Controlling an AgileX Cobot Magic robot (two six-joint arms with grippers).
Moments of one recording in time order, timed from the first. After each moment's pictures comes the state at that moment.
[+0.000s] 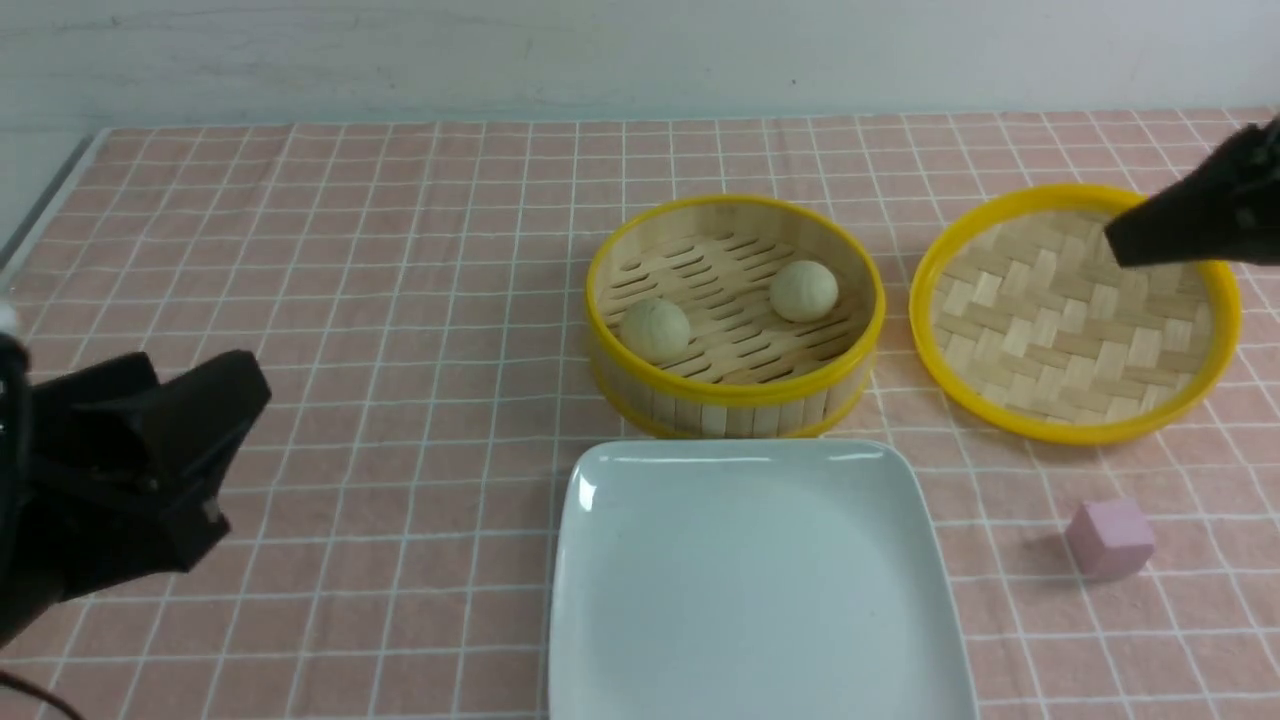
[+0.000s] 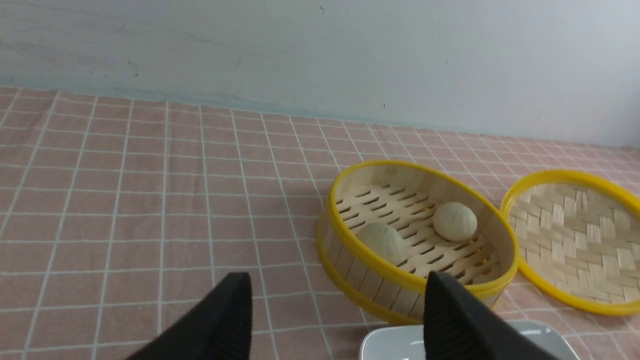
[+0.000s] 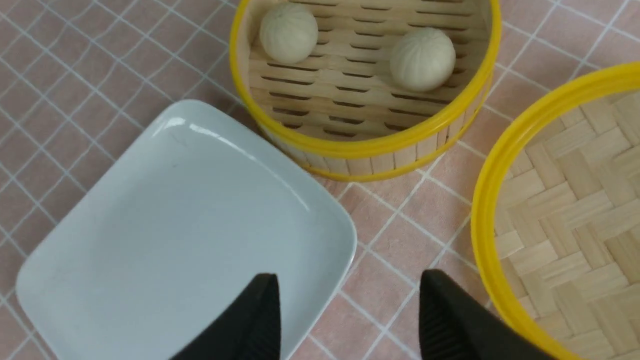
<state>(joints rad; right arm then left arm) -0.05 1.45 -1.37 0.69 1.10 -0.81 -0.47 0.59 -0.46 0.49 0.15 -0.75</state>
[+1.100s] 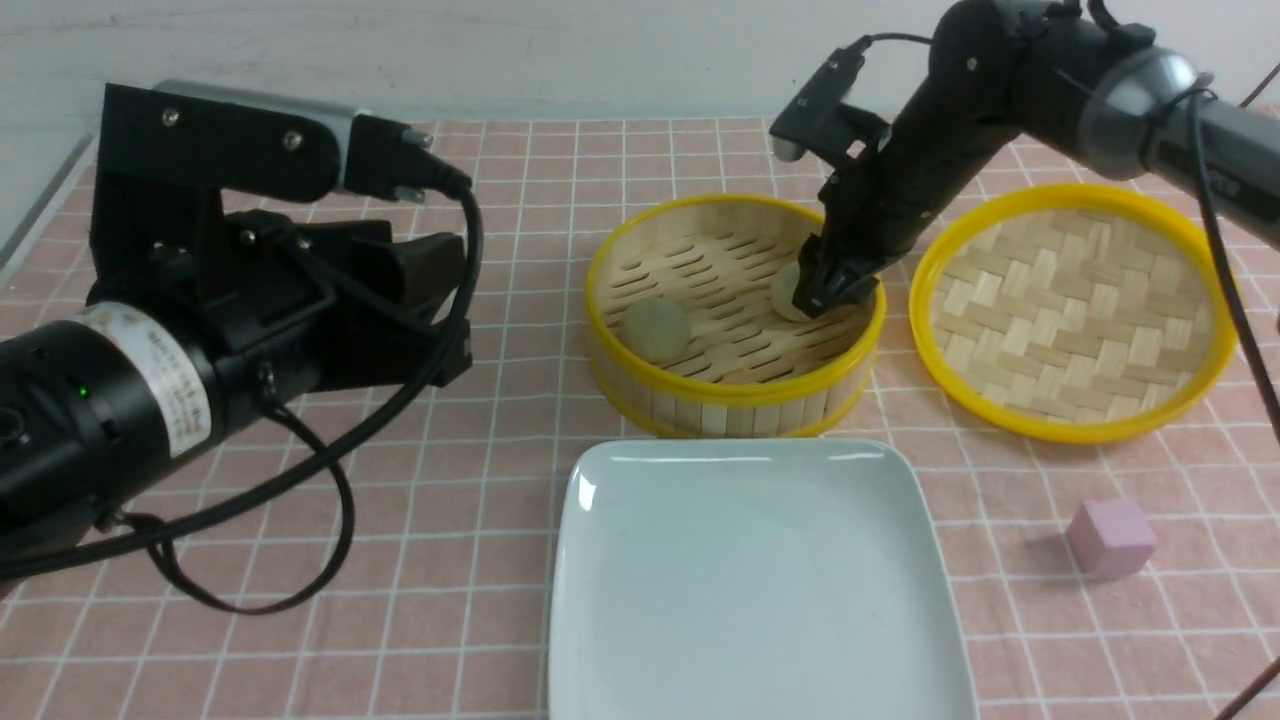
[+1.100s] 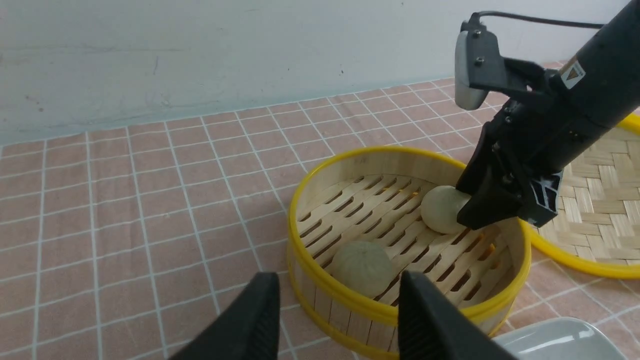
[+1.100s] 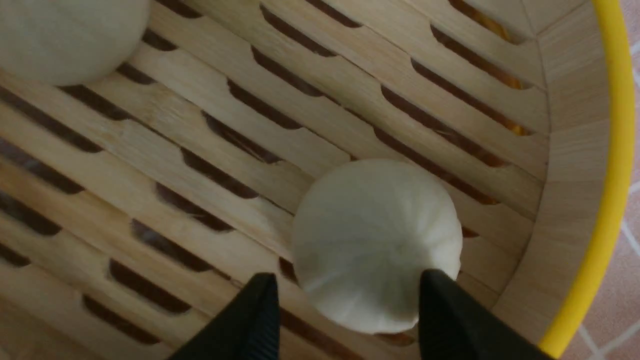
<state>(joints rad) 0.31 2.29 -2.06 0.25 0.98 -0.73 -0.47 1.06 -0.68 0.68 -0.07 -0.75</state>
